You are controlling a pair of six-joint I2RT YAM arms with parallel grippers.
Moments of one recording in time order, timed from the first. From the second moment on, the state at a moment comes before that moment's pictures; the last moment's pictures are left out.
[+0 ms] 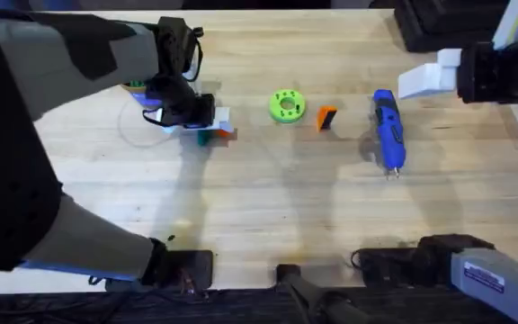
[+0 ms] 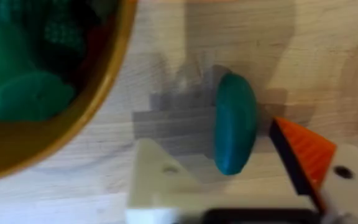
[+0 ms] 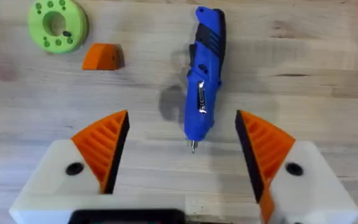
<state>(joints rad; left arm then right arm) -0.15 1.71 1.05 -0.82 0.11 -0.16 0.00 1.14 1.25 -1.22 -0.03 0.01</state>
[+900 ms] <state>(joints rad) -0.16 1.71 1.06 -0.82 0.16 -0.16 0.00 1.14 1.25 -1.22 -0.03 0.01</state>
